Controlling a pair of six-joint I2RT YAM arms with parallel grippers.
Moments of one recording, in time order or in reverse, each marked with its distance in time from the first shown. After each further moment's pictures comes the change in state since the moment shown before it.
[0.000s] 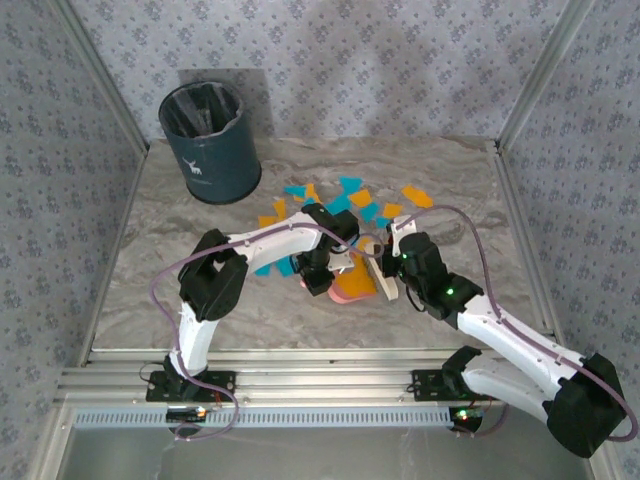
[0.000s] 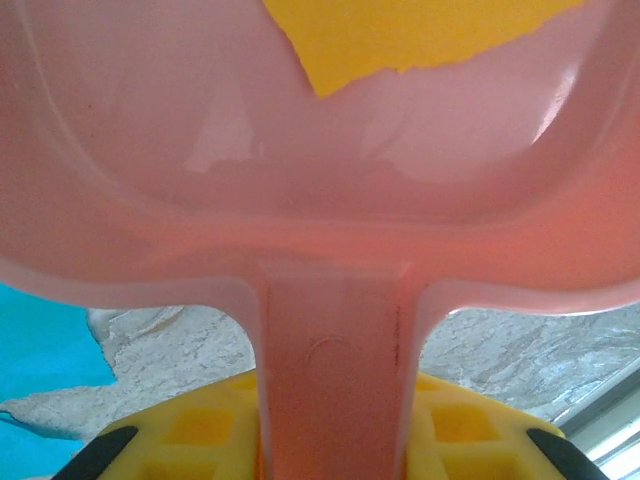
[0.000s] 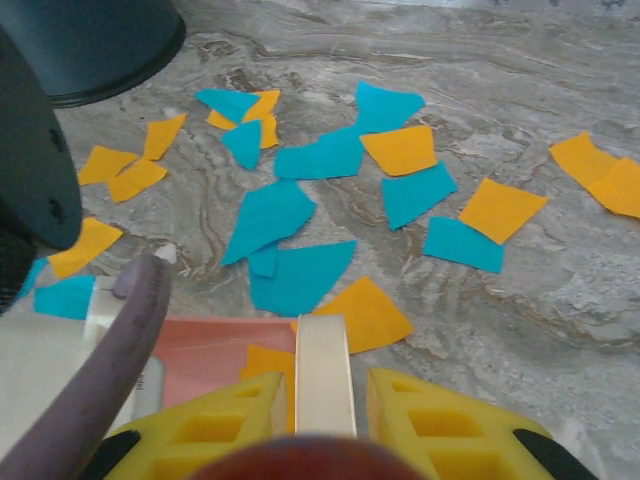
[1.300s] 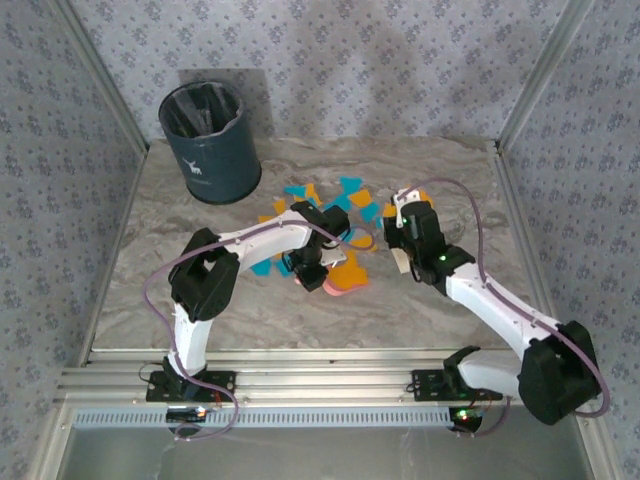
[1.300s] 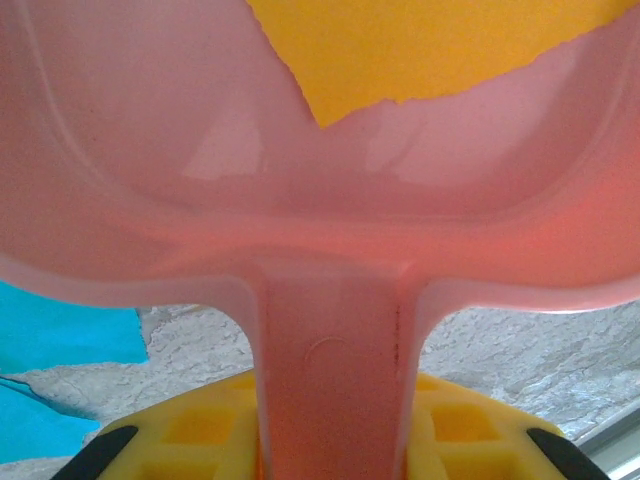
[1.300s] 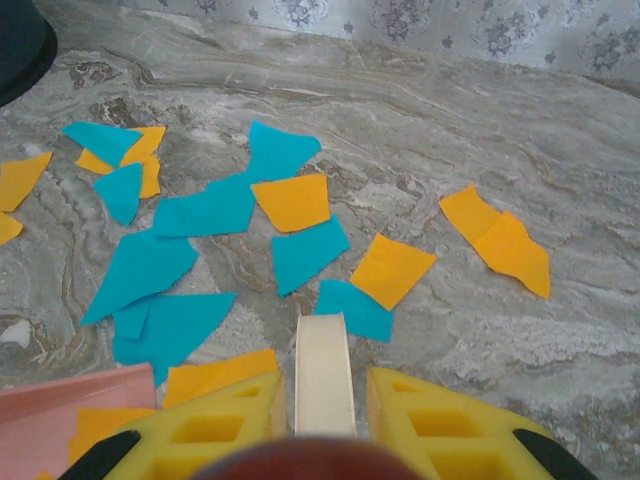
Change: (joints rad) left arm 0.048 -0.048 -0.066 0.058 -0.007 -0.049; right arm -0.171 0.241 0.182 0.032 0.029 -0.149
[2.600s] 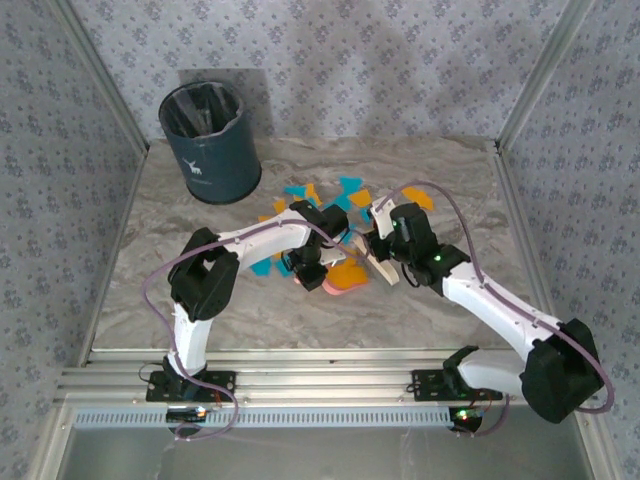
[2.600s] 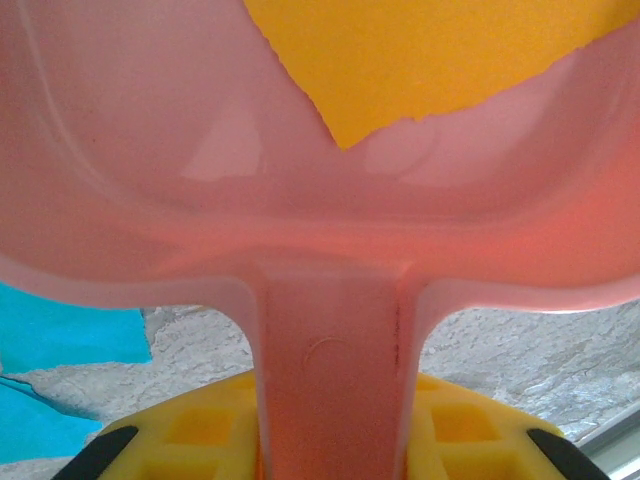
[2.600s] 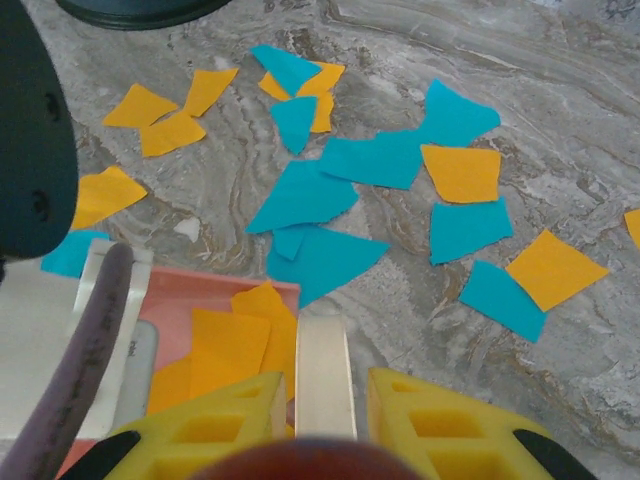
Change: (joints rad) left arm 0.006 0.000 -0.001 0.002 0.004 0.000; right arm 0.082 -0.014 0.031 -0.125 -0.237 -0.101
